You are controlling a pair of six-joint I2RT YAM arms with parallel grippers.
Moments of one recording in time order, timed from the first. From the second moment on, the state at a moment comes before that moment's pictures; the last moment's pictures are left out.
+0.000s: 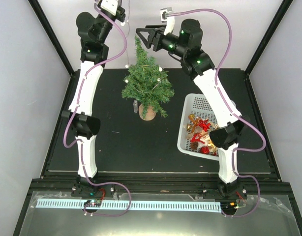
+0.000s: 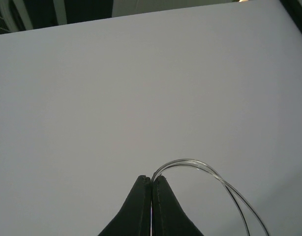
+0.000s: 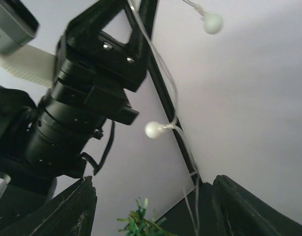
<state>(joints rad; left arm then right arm) -0.23 2.16 2.61 0.20 0.31 0.29 0.53 2.05 2.46 -0.30 -0.45 0.43</state>
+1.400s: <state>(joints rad) -0.29 2.06 2.59 0.07 0.70 0.27 0.44 2.22 2.54 0.00 -0.42 0.79</state>
